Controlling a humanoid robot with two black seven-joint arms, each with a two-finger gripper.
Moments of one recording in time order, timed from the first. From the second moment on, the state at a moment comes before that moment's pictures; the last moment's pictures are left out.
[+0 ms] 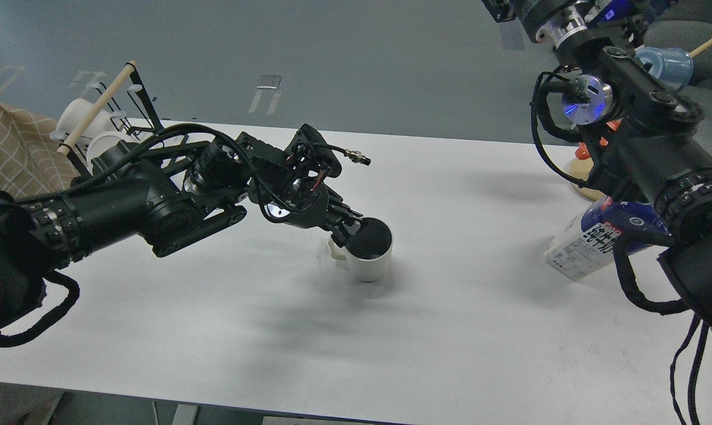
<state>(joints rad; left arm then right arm) -1.11 0.29 -0.19 -0.98 2.02 -0.49 -0.44 1.30 0.00 0.72 0.19 -0.40 0.42 0.49</state>
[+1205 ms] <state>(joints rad) -1.26 0.66 -0.35 -1.00 0.38 -0.49 -0.44 1.25 -0.82 0.32 0.97 -0.79 0.26 0.49</state>
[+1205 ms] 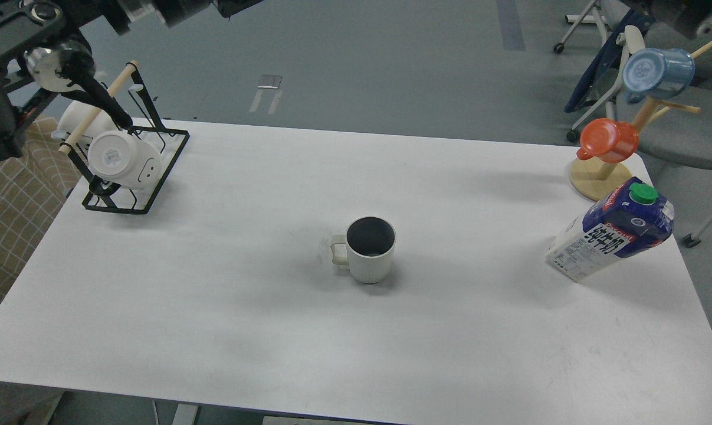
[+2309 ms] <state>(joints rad) -1.17 0.61 -0.39 -1.00 0.38 -0.49 -0.42 0.61 -1.33 0.20 1.32 -1.53 -0.49 0.49</state>
